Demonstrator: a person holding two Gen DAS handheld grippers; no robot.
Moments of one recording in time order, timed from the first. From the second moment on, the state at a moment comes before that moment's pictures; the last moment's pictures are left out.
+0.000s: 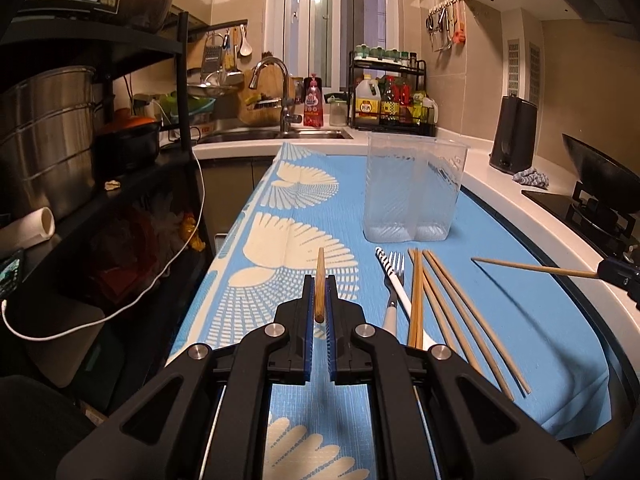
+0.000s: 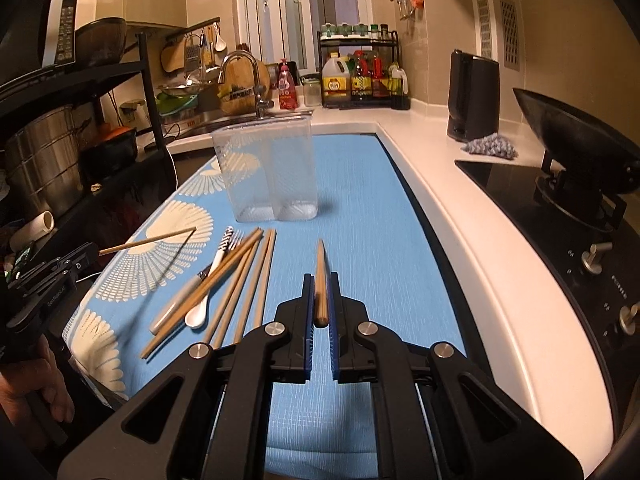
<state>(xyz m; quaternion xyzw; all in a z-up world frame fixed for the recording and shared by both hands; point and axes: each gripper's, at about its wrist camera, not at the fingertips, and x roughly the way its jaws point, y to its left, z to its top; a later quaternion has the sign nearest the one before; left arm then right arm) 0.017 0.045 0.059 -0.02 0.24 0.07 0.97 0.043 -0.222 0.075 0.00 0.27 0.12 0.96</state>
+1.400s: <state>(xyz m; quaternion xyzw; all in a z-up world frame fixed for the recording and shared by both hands) 0.155 0.086 0.191 -0.07 0.30 -0.03 0.95 0.153 -0.175 0.229 -0.01 0.24 0.16 0.96</state>
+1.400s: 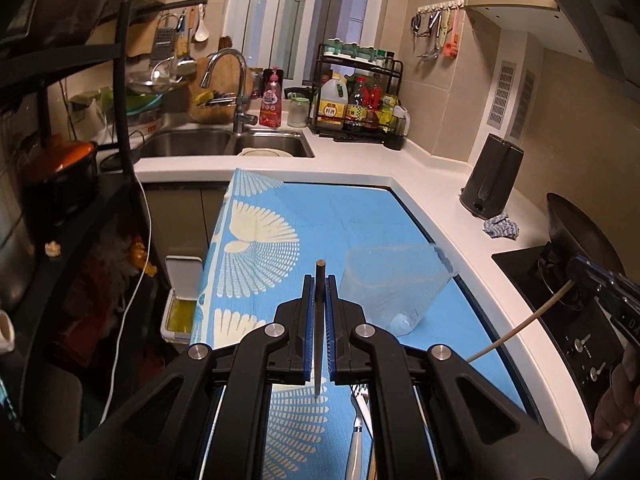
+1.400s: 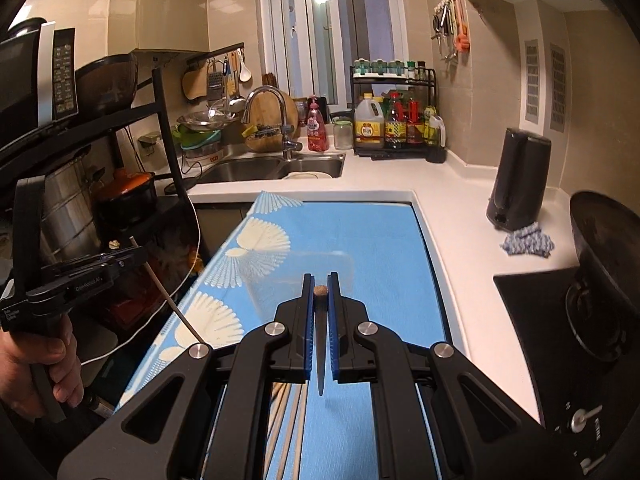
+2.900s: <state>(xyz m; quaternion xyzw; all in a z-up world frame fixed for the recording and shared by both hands) 0.267 0.046 0.171 -0.05 0.34 -0.10 0.93 0.289 -0.143 0.164 0.00 0.36 0.12 0.93</state>
